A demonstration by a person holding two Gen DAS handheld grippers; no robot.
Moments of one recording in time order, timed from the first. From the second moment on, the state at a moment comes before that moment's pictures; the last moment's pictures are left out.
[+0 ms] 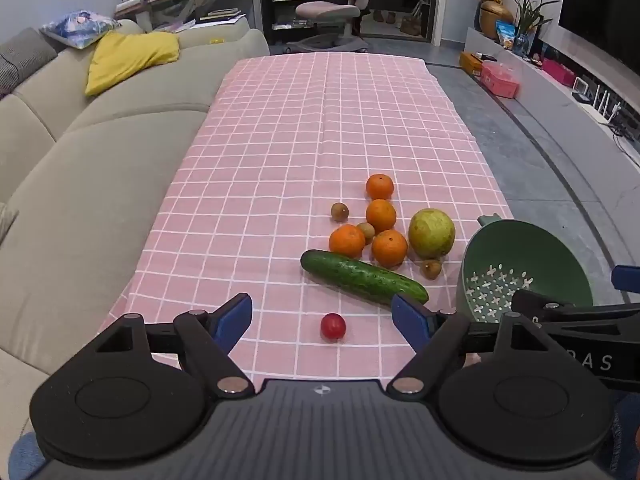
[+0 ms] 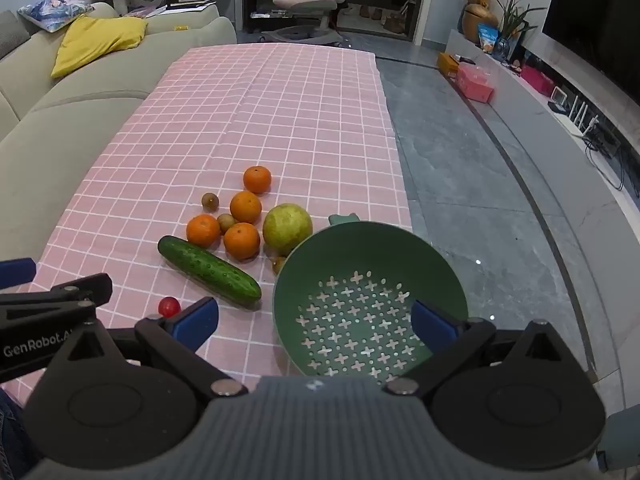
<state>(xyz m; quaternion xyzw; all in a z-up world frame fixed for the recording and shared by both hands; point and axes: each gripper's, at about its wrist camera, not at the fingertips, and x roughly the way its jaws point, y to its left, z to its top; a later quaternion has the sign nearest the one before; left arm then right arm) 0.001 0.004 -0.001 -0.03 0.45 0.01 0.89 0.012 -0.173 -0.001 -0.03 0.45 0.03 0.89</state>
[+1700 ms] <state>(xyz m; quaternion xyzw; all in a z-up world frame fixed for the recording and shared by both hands) -0.003 -0.004 0.004 -0.01 0.44 0.03 0.90 0.007 -0.171 0.004 -0.05 0.44 0.03 0.90</state>
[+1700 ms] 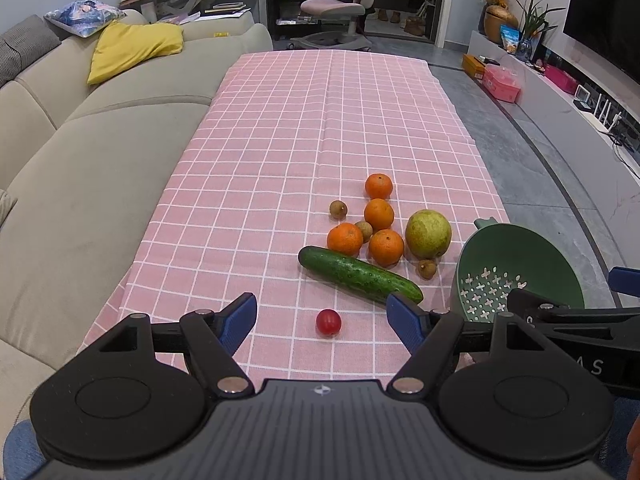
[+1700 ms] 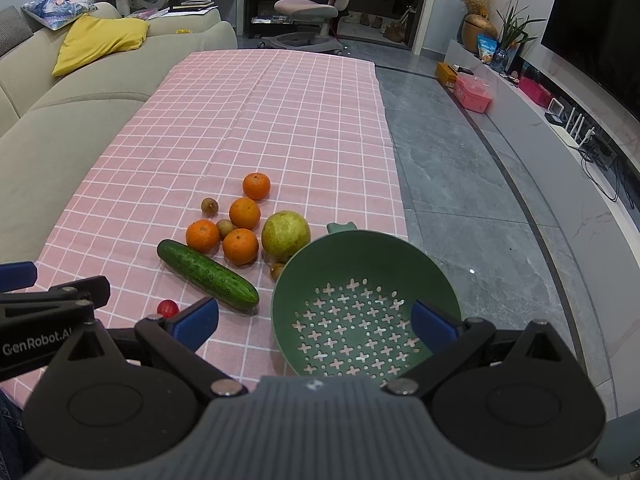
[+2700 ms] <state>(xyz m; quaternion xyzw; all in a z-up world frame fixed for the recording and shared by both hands) -0.004 0.002 -0.003 -0.03 0.45 0.03 0.89 0.008 -0.167 -0.001 -0.06 0.44 0.03 0.90</state>
